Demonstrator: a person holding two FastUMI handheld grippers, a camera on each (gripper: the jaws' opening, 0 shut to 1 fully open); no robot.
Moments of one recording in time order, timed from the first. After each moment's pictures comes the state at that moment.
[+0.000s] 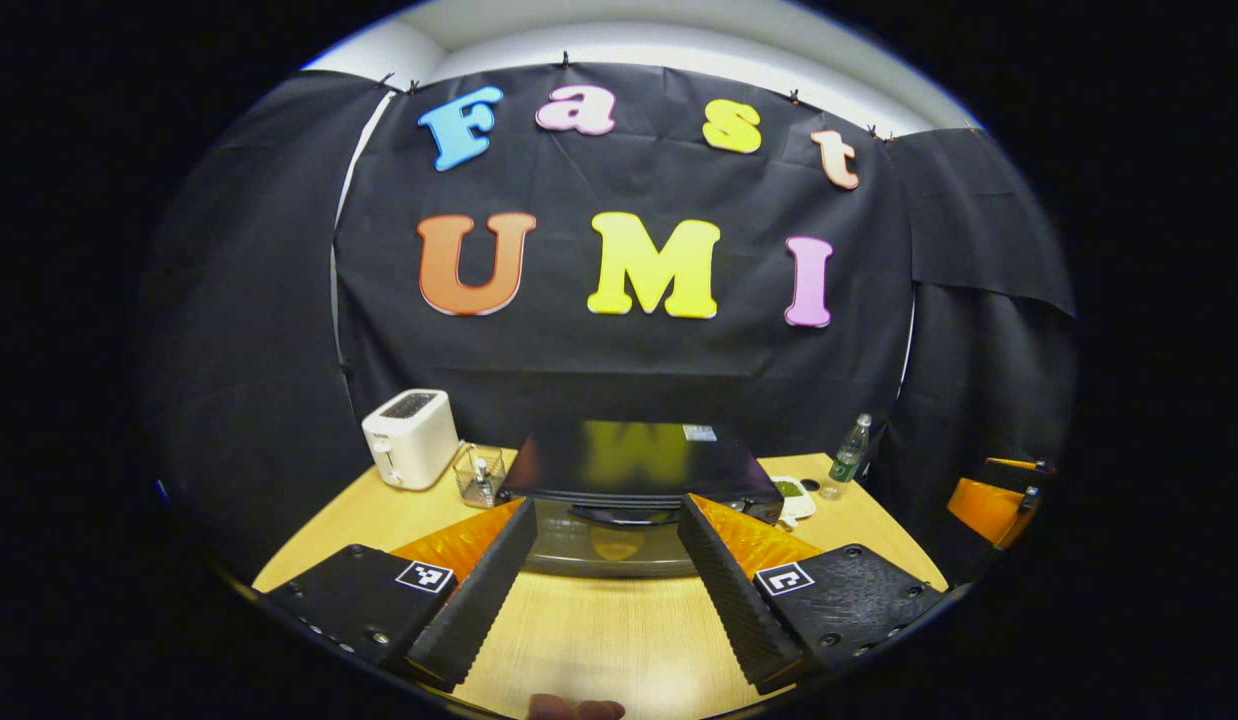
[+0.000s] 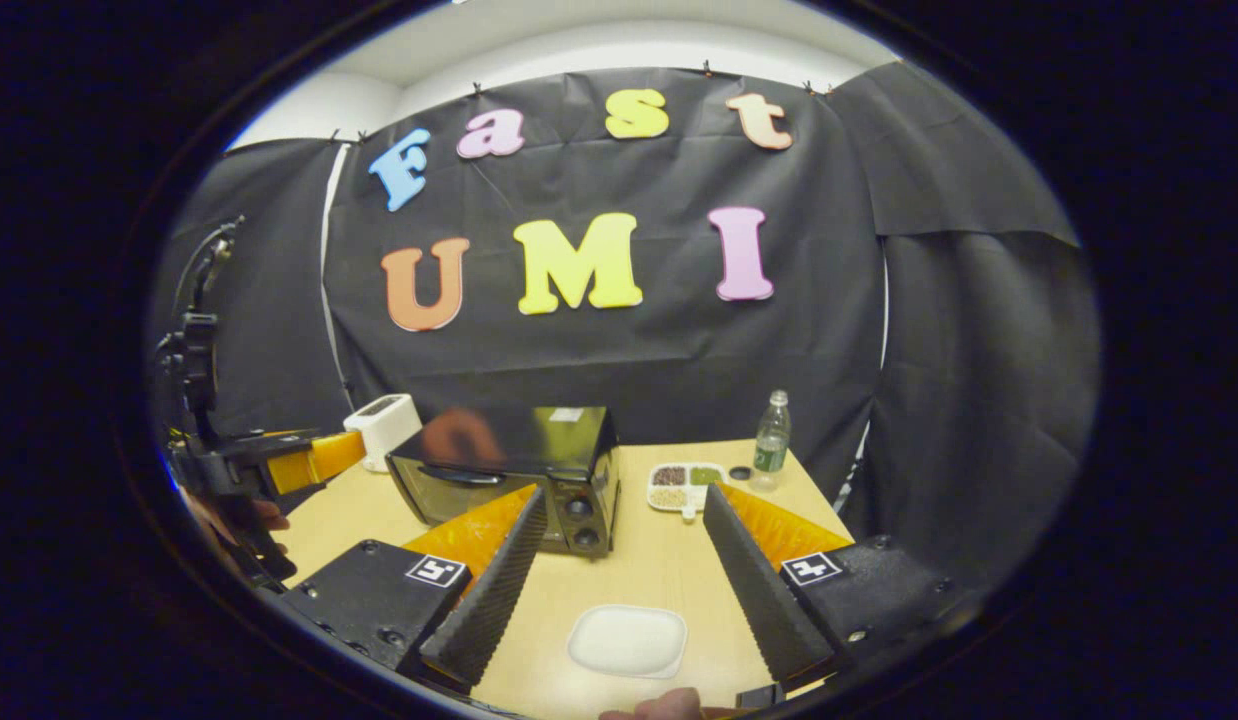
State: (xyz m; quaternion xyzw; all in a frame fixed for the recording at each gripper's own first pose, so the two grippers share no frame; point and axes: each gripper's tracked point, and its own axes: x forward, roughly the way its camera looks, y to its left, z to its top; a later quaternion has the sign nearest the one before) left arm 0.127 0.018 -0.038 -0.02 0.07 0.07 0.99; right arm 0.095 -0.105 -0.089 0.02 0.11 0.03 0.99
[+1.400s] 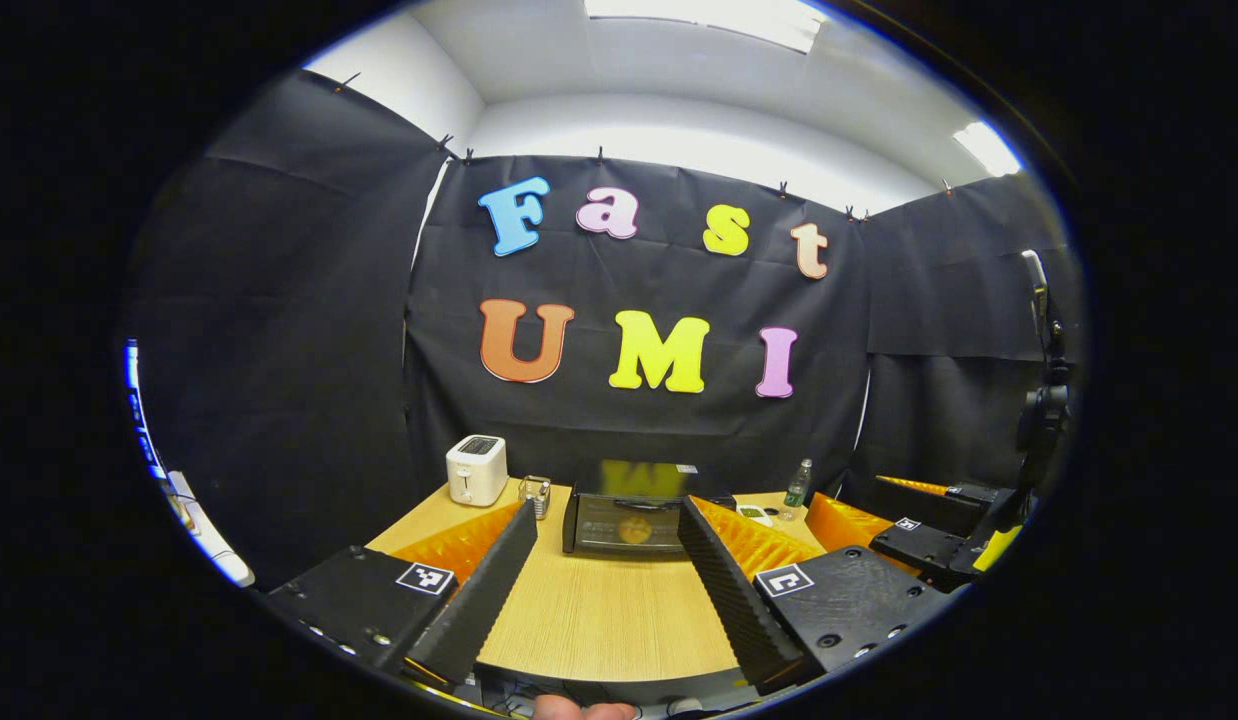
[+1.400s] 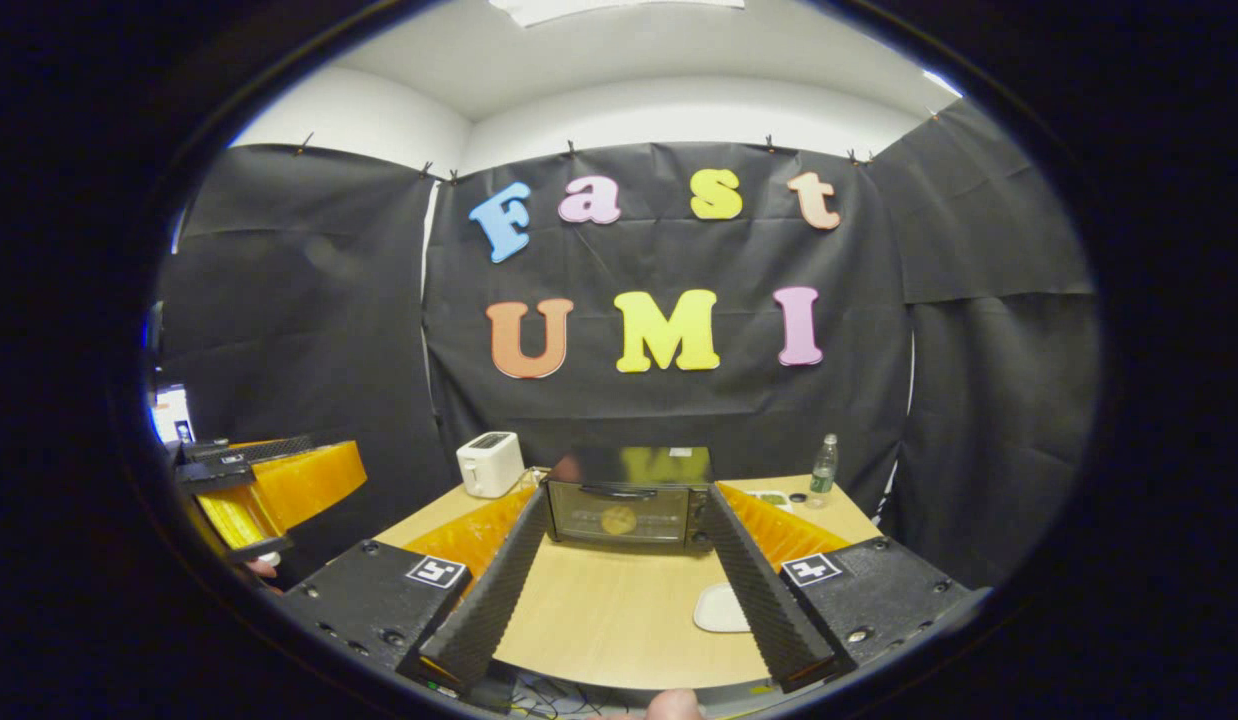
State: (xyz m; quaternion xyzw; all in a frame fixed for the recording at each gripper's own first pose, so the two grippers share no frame) left arm -0.115 0.046 0.019 -0.04 -0.02 0.06 1.00; right arm -0.087 0.044 -0.036 0.01 0.04 0.07 1.00
